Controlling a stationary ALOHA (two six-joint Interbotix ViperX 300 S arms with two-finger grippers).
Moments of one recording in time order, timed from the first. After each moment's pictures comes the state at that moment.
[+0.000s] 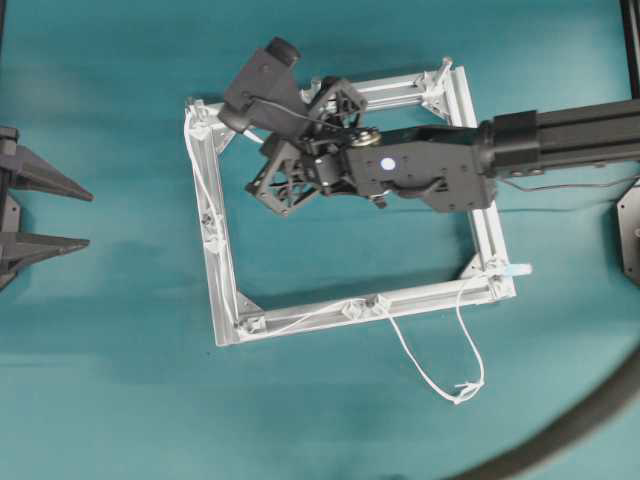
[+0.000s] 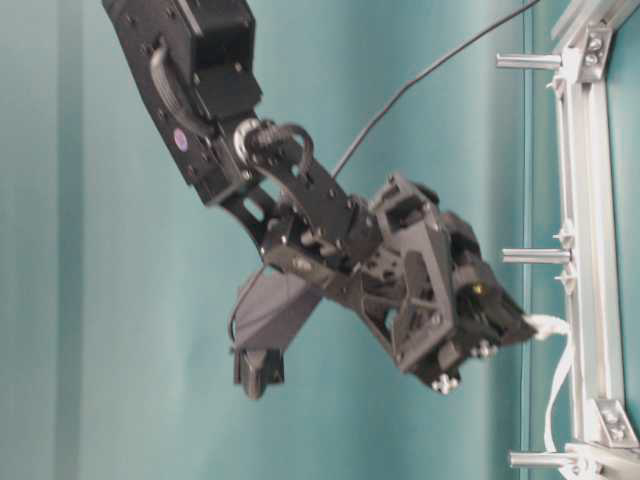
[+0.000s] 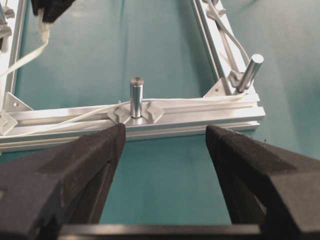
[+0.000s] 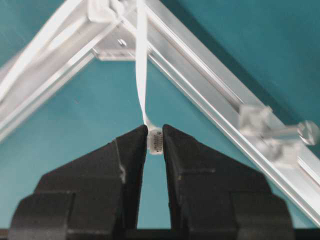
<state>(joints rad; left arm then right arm) -0.01 -1.20 1.34 -0.06 0.24 -0.01 -0.06 0.32 0.13 -0.69 0.66 1.05</state>
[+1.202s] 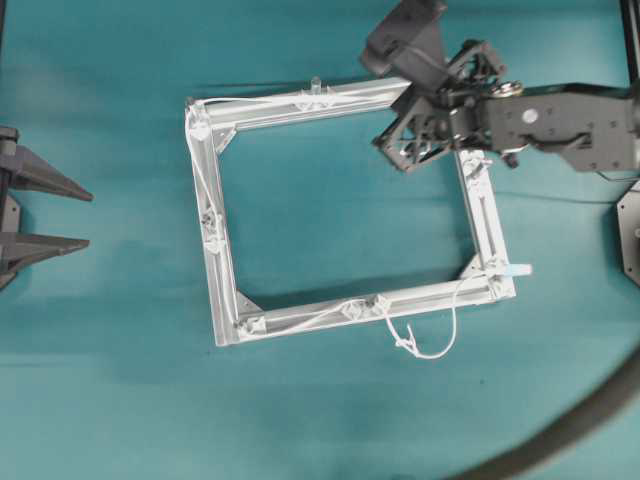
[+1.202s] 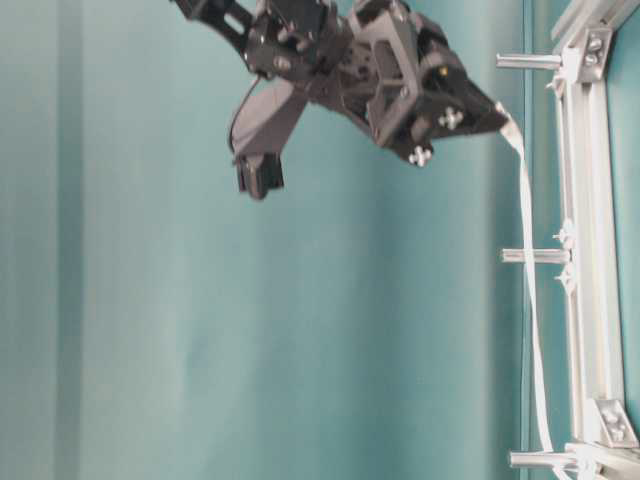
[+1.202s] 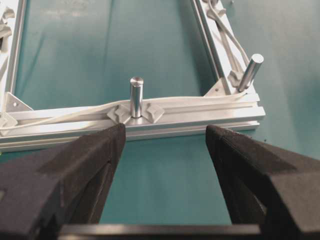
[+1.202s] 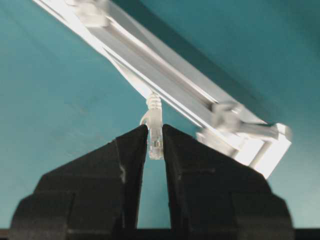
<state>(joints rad) -0.01 -1.20 1.34 -0.06 0.24 -0.01 -0.18 -0.03 0.56 -0.66 0.71 1.04</state>
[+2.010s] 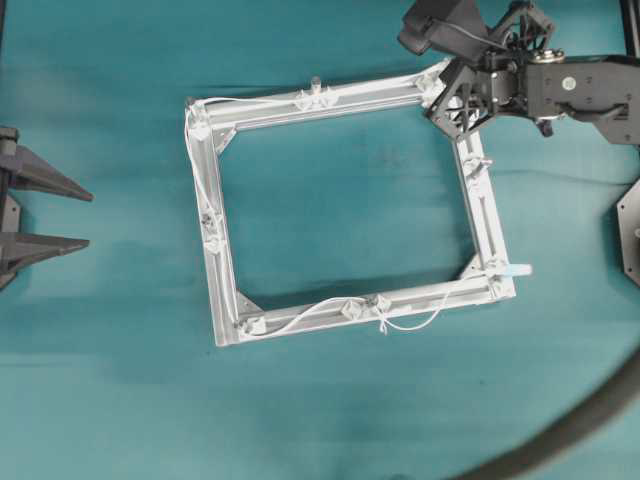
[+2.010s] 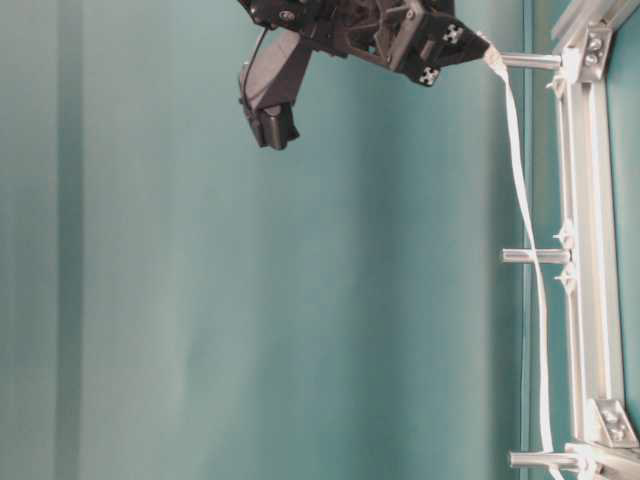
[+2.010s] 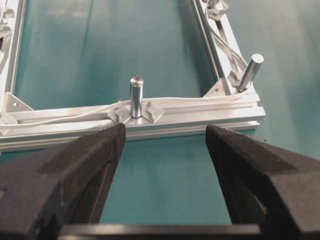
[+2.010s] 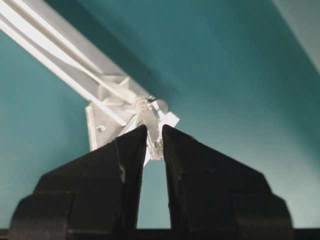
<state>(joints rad) -0.01 -1.20 1.34 -0.06 0.24 -0.01 -0.29 -0.11 0.63 -0.74 0.80 0.84</state>
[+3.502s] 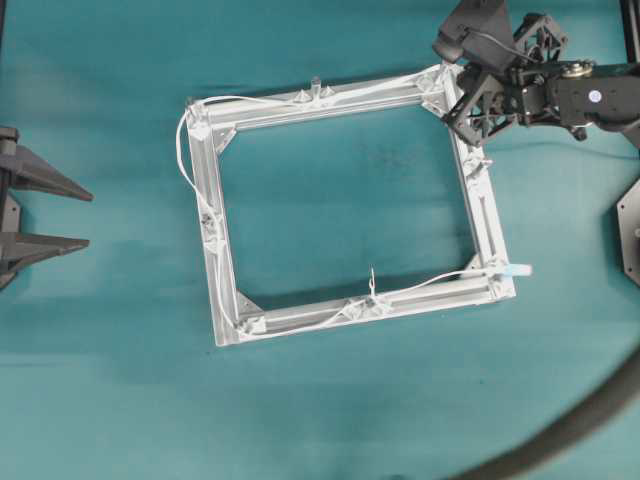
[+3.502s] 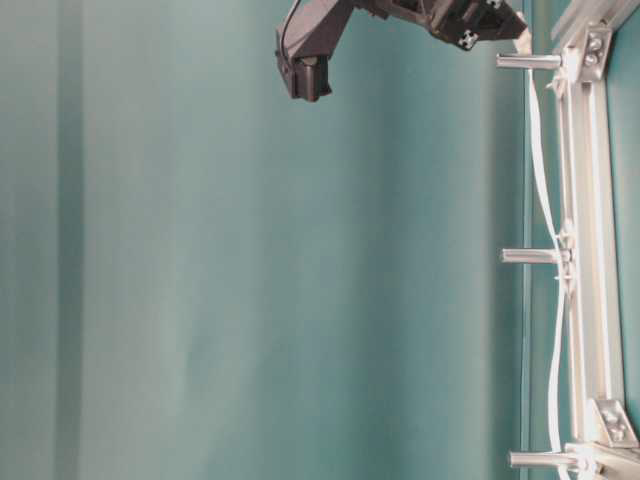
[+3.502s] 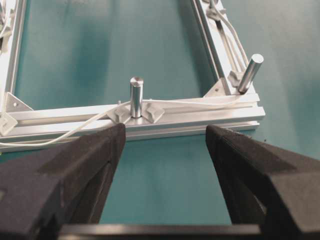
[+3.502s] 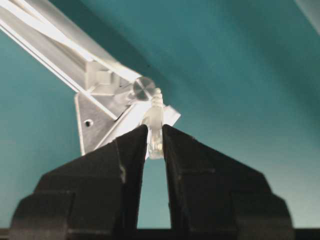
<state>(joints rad) -0.01 -1.20 1.34 -0.06 0.24 -0.01 -0.36 -0.14 0.82 -0.85 0.53 1.02</state>
